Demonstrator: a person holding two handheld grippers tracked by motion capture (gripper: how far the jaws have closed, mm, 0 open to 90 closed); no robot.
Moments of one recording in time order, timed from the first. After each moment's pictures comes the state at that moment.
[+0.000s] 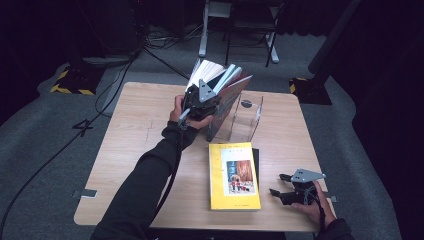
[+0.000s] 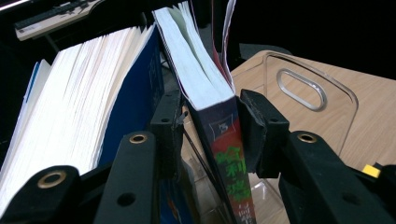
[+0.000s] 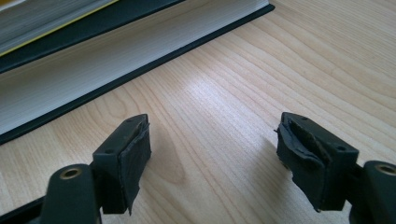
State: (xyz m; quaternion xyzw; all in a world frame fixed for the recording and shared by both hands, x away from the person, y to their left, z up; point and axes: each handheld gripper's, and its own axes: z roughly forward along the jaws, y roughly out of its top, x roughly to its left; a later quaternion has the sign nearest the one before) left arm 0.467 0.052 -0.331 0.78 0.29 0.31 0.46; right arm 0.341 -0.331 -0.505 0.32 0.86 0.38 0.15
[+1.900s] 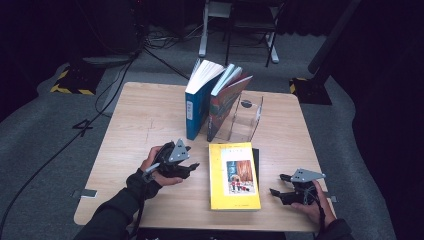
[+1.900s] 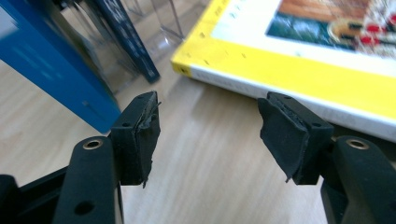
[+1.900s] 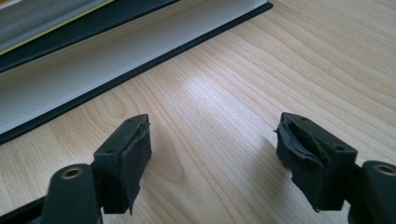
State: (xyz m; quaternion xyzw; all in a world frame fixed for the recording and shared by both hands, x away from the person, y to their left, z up) left arm 0.364 0.118 -0.438 0.88 0.20 0.18 0.39; right arm 0.340 -0.330 -0.503 0.32 0.86 0.37 0.15
